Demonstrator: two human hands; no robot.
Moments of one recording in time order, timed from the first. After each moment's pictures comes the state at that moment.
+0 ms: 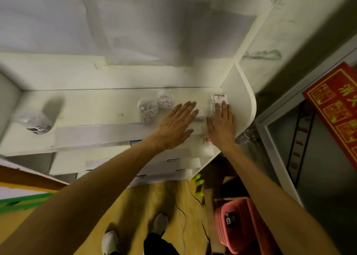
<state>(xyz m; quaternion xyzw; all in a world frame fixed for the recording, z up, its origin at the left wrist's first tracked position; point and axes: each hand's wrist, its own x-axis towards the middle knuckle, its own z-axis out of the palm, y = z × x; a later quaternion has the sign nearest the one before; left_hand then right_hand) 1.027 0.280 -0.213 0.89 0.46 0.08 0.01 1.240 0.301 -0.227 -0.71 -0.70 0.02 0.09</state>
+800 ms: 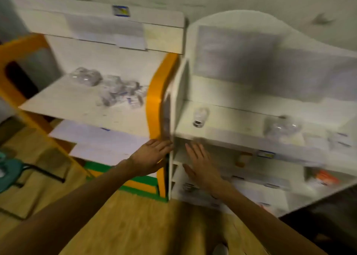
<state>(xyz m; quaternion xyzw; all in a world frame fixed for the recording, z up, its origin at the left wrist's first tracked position) 0.585 -0.019 -0.185 0.83 0.56 -0.01 -0.02 0.828 0.051 -0.221 -0.37 -0.92 0.13 0.08</state>
